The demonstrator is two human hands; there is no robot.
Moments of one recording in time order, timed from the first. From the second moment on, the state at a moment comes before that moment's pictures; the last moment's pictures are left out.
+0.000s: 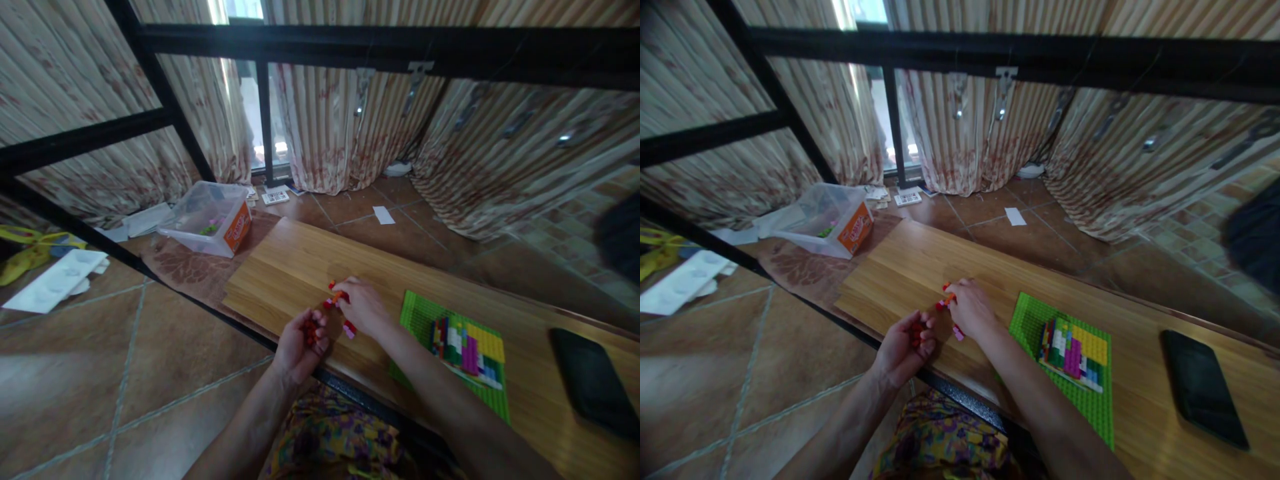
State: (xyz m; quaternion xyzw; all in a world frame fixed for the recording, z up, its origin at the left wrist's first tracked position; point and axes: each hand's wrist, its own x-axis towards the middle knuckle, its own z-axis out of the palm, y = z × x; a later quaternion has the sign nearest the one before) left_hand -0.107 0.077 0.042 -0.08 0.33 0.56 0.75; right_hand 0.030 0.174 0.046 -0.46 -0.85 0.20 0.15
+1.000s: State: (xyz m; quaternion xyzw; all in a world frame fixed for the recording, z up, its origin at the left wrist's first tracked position) left_hand -0.102 0.084 0.045 -0.07 0.35 0.55 0.76; right_hand 0.038 0.177 0.048 -0.41 -0.90 0.12 0.10
